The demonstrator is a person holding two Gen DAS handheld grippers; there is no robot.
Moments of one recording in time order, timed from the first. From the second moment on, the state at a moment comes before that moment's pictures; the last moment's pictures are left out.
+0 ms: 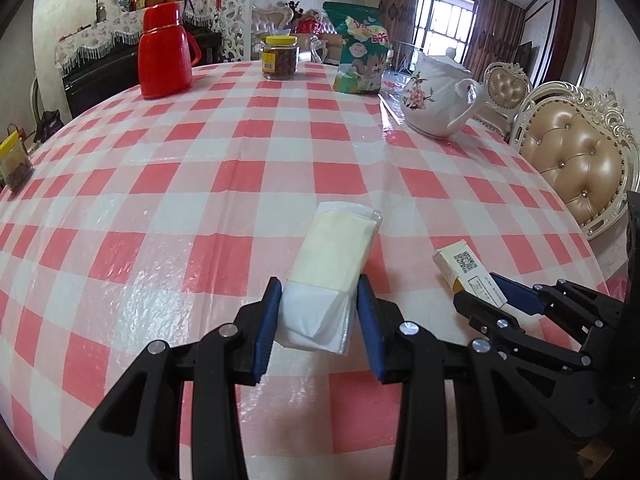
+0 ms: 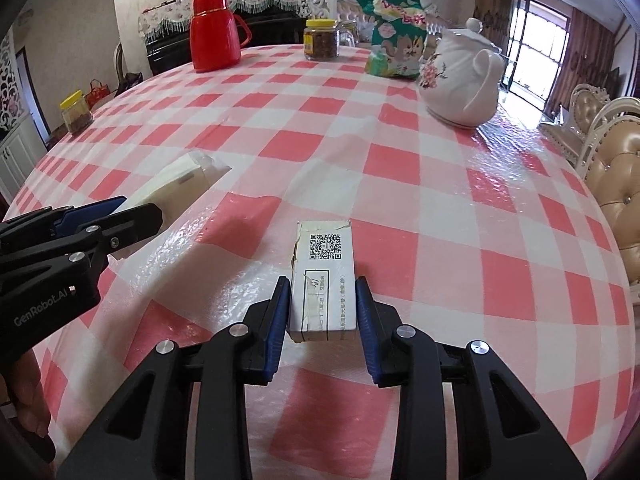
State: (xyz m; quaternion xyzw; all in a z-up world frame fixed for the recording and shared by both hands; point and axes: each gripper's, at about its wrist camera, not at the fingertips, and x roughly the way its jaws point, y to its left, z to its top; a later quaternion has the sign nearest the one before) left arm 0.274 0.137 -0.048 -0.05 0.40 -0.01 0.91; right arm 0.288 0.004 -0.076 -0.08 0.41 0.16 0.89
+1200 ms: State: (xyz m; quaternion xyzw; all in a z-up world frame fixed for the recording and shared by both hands) left arm 0.254 0.049 -0.022 0.00 0.38 -0.06 0.92; right arm 0.239 -0.120 -0.041 -0.03 0.38 0.09 0.92
